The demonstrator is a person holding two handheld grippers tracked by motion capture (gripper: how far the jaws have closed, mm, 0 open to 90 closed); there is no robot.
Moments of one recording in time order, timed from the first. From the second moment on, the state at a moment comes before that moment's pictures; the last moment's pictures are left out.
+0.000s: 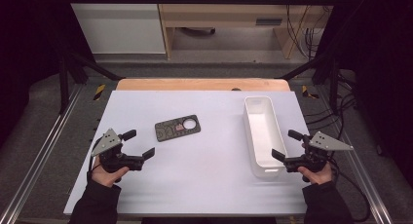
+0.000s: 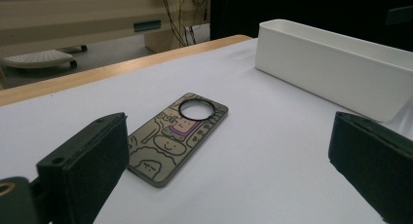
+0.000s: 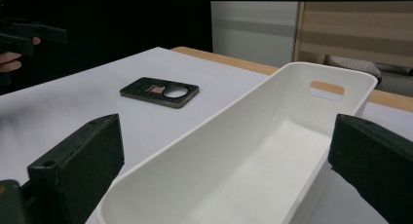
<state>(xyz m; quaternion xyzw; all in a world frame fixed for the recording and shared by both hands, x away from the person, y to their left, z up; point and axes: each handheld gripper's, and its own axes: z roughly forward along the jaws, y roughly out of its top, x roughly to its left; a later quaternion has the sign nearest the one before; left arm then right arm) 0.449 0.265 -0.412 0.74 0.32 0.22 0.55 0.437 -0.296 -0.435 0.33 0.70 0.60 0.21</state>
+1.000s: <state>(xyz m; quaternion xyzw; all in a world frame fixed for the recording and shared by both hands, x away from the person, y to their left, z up) 0.493 0.246 -0.408 0.76 0.34 0.21 0.50 0.438 -0.295 -0.436 0.33 0.70 0.60 0.21</state>
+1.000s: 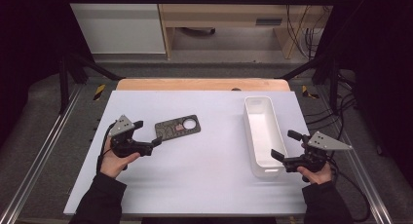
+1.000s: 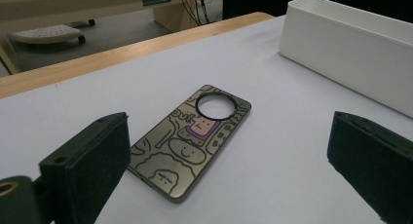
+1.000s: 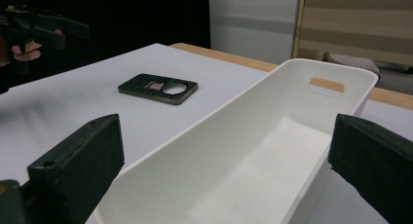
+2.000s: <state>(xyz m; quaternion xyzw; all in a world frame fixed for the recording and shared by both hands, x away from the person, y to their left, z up) 0.561 0.224 -0.415 0.78 0.40 0.22 0.43 0.438 -0.295 -0.436 0.33 0.70 0.60 0.21</state>
